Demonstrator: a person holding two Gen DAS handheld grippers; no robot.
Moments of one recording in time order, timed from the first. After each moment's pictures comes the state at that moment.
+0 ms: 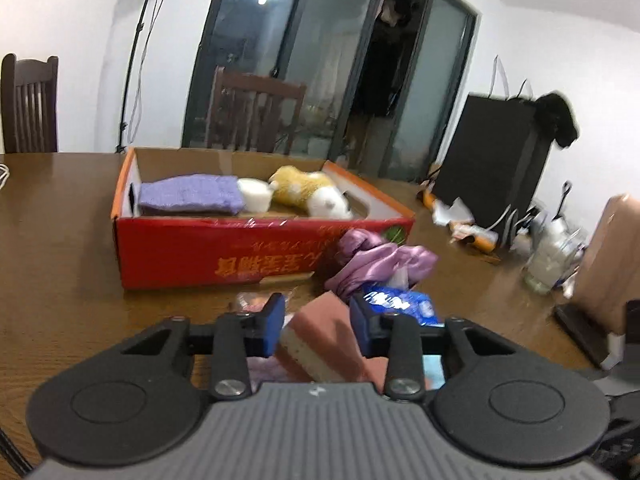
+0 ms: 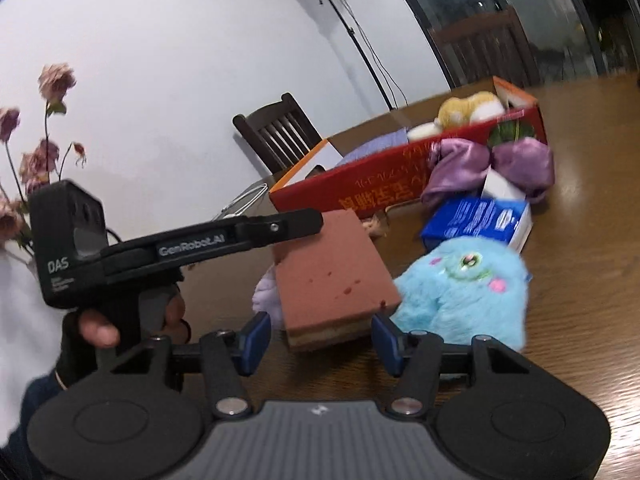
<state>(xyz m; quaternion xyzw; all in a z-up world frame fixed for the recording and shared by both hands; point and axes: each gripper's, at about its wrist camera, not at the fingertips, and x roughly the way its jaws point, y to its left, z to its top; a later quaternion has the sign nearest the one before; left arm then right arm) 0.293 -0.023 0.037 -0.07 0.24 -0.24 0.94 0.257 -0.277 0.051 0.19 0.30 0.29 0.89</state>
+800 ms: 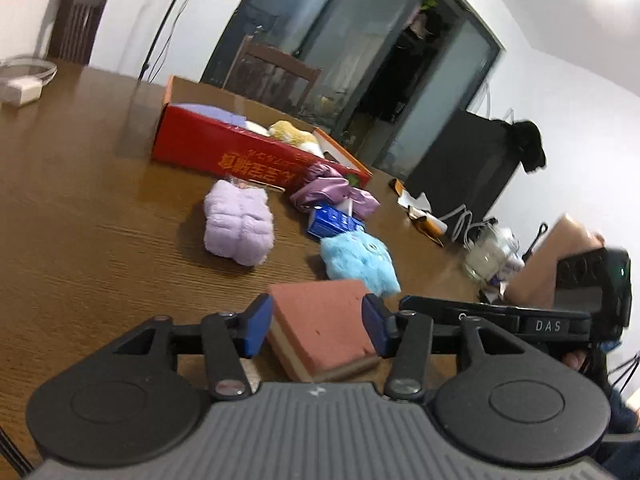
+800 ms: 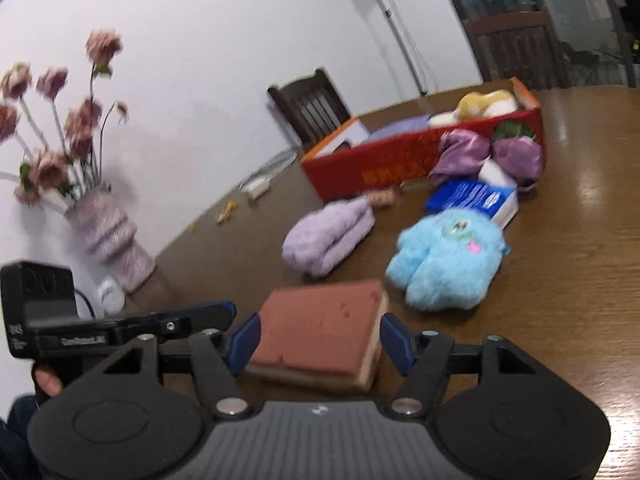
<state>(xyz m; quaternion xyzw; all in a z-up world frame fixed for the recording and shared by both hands) 0.171 0.003 0.021 -0.19 0.29 -0.24 0.91 0.204 -0.314 0.070 0.14 0.32 0.33 0.87</state>
